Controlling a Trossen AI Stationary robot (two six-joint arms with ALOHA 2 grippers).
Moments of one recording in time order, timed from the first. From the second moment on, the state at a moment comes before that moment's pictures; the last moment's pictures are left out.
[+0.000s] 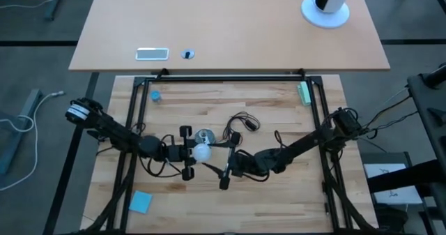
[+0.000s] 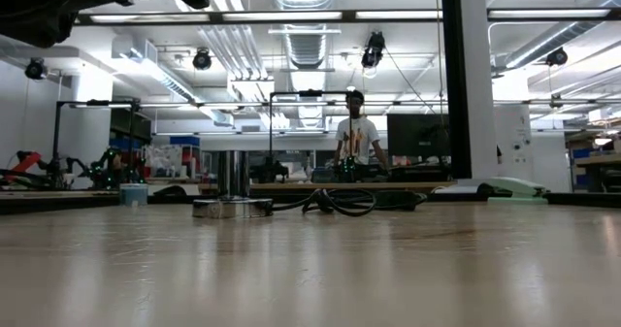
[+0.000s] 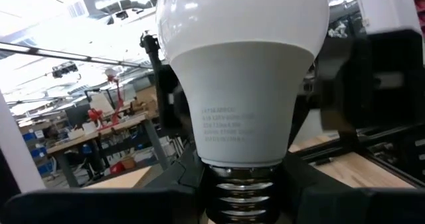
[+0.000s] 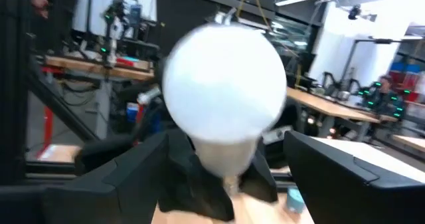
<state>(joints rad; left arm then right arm) -0.39 1.41 0.44 1.27 -0.37 0.43 0.41 1.84 1.18 0.85 0.63 -0.32</state>
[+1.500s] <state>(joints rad) -0.39 1.41 0.46 1.21 -0.34 0.43 0.31 1.85 1.21 0.79 0.41 -0.35</state>
